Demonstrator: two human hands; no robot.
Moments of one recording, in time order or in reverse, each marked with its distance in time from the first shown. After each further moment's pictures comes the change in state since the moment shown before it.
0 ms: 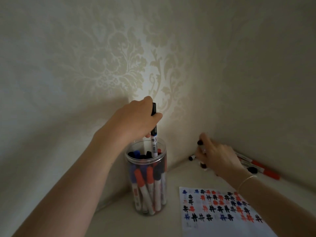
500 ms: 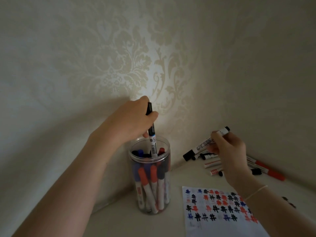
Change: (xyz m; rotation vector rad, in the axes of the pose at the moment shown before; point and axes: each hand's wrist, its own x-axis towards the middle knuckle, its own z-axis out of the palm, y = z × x) left_hand -0.003 -0.019 -0.003 -0.140 0.026 0.001; right_hand 0.002 -0.033 -0.027 1.075 0.252 0.812
